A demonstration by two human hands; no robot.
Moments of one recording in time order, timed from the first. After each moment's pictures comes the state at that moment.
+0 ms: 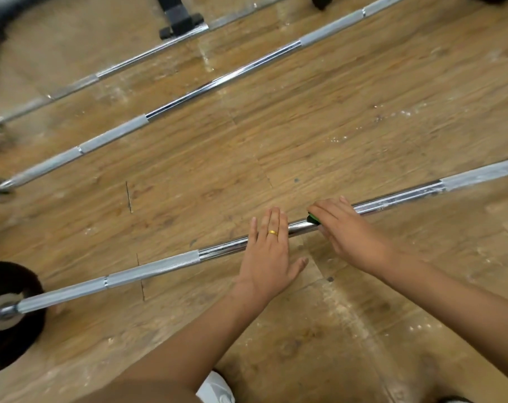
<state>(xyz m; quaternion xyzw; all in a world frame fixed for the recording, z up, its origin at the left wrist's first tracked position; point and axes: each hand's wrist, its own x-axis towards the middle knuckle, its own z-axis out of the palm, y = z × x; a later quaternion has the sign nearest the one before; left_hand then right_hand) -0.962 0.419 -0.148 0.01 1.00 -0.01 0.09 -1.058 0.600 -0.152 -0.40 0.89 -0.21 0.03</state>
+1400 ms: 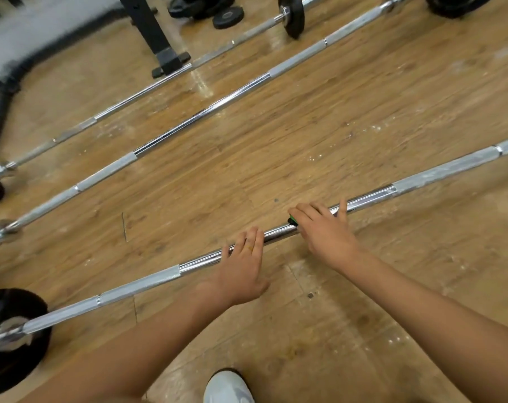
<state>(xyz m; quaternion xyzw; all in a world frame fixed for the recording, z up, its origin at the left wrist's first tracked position) -0.986 0.418 -0.112 0.01 0.96 0.01 0.26 -1.088 0.607 -0.156 -0.29 0.95 -0.11 0.06</state>
